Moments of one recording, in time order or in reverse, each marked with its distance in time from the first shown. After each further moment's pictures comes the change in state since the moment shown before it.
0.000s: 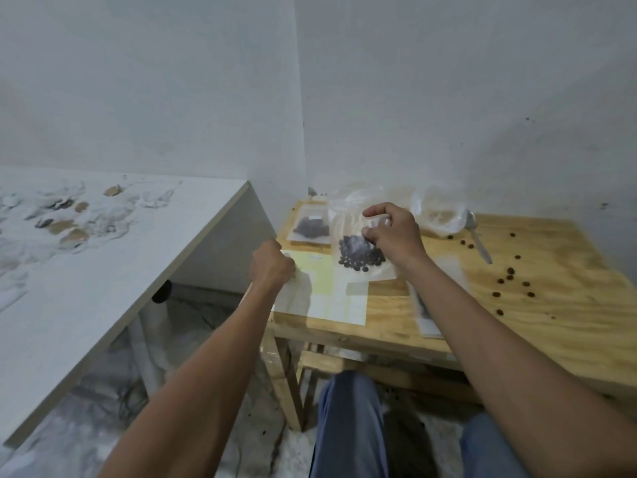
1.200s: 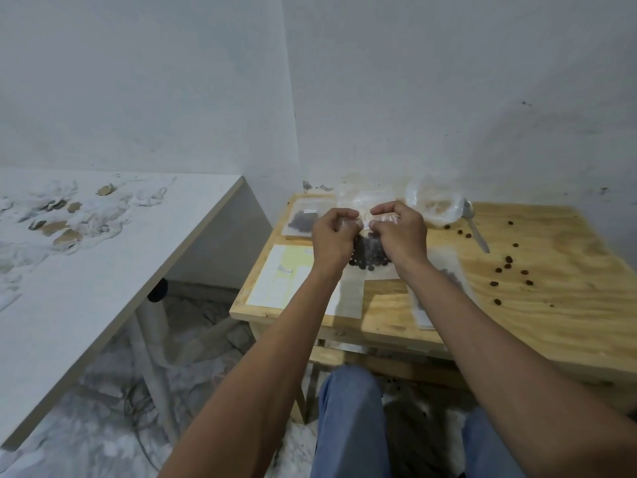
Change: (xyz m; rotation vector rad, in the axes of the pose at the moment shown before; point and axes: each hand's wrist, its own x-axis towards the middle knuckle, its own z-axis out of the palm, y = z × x) left_hand -0.066 0.093 0.040 -0.845 -0.153 0.273; right_hand 0.000 0.024 -0.002 0.136 0.174 0.001
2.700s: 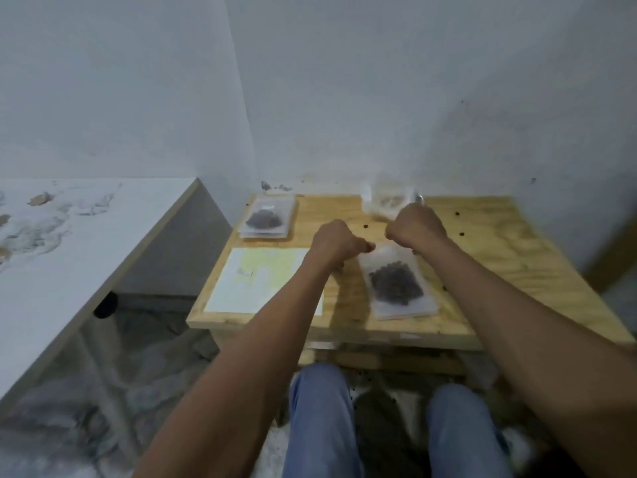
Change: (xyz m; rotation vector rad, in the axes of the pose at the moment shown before) left_hand -0.004 0.028 0.061 0.850 -0.490 -0.215; right_hand 0.029 -0.008 -0.088 -0.935 -0.116 0.205
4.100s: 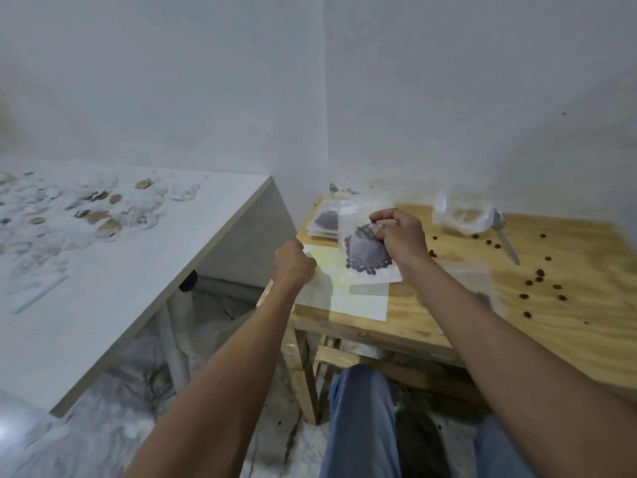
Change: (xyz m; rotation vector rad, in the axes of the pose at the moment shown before) left_hand -0.025 -0.165 -0.068 -0.132 0.497 -0.260; right_hand -0.025 -0.098 0.084 0.924 -0.079 -0.186
